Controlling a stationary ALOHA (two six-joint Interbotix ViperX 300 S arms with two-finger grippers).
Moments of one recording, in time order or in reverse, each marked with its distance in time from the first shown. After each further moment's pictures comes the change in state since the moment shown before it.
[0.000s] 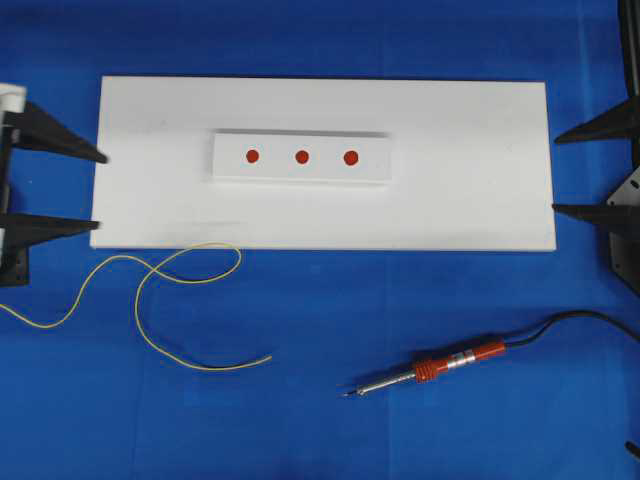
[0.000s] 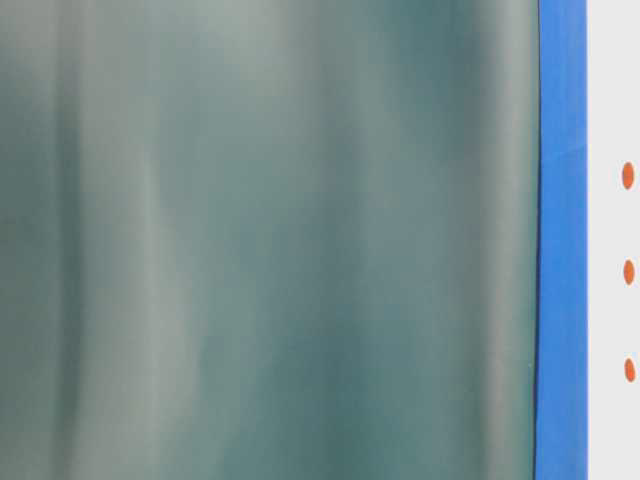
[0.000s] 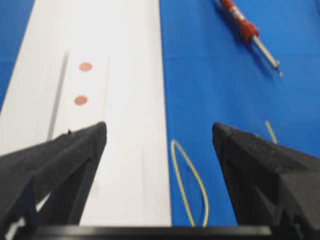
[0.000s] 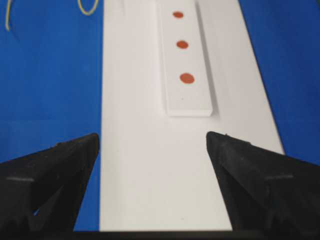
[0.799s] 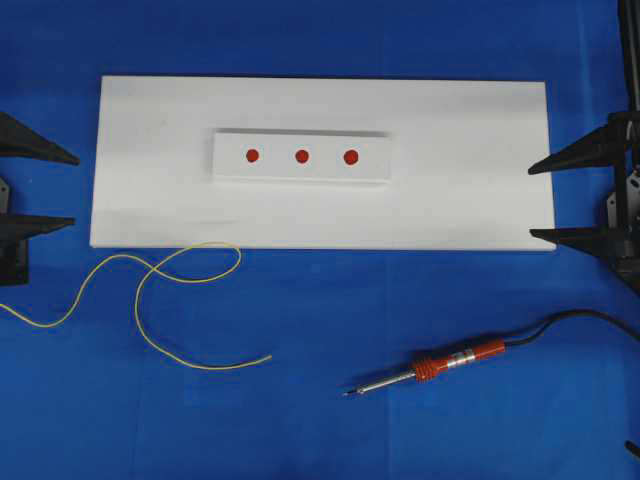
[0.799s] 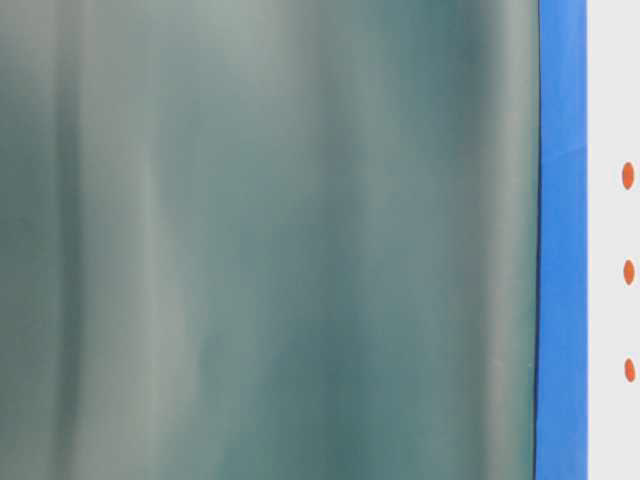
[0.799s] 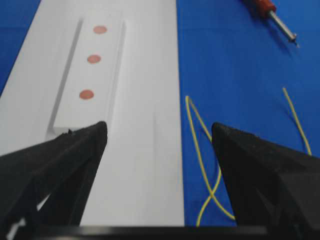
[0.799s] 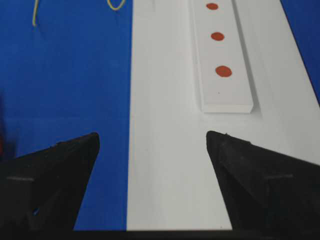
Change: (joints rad) left arm 0.037 -0.192 0.189 0.002 -0.014 -0.011; right arm -0.029 0.060 0.140 0.000 -0.262 0.060
